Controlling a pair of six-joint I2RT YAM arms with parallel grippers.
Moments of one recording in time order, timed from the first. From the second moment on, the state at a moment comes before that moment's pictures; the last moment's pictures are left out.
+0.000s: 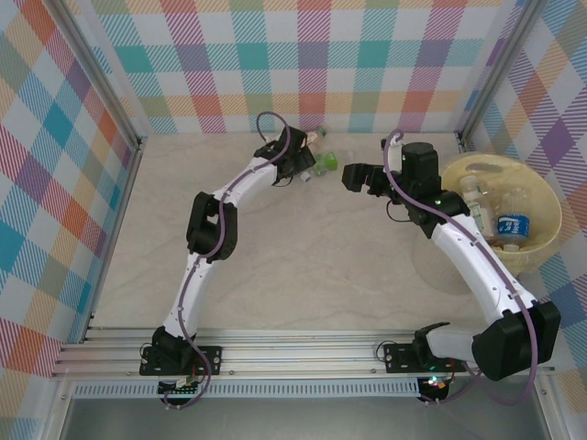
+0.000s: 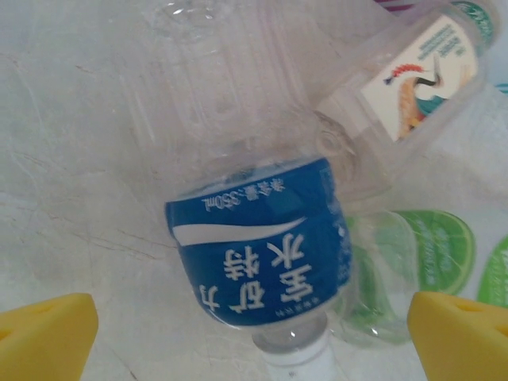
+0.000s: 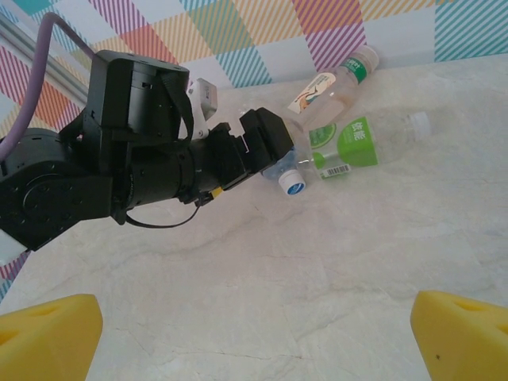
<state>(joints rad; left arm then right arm) -0.49 2.50 2.26 -0.64 -0.20 -0.86 0.33 1.25 1.17 -0.41 -0.23 0.36</state>
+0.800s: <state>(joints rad) -0.44 2.67 2.44 -0.68 -0.16 -0.79 0.33 1.29 1.19 -0.43 -0.22 0.36</state>
